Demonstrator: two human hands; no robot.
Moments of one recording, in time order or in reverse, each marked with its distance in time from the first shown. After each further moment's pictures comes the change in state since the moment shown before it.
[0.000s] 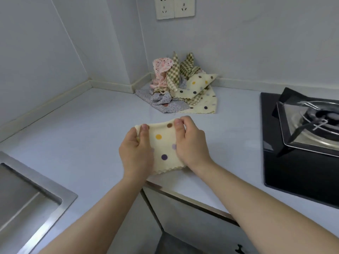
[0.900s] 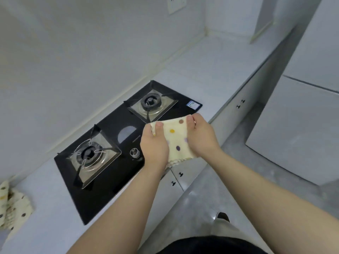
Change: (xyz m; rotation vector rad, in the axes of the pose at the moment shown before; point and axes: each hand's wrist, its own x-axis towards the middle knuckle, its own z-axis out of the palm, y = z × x) left_hand -0.446 0.400 0.188 -0.074 -1.249 0.086; right_hand -0.335 -0.111 -0.545 -0.252 1.020 0.721
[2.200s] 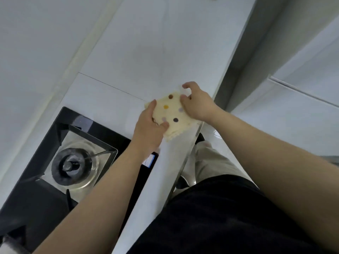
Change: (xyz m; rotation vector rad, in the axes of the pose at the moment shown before) left_hand 0.290 0.017 0.366 0.346 -0.804 -0.113; right_hand 0.444 0.174 -0.116 -0.088 -0.134 0.363
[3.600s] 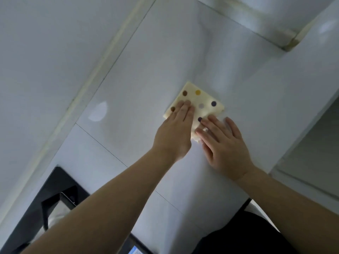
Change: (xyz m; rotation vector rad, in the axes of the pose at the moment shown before) left_hand 0.310 0.094 -0.001 0.795 -0.165 0.213; right_hand 0.240 0.033 -0.032 -0.669 0.220 -0.778
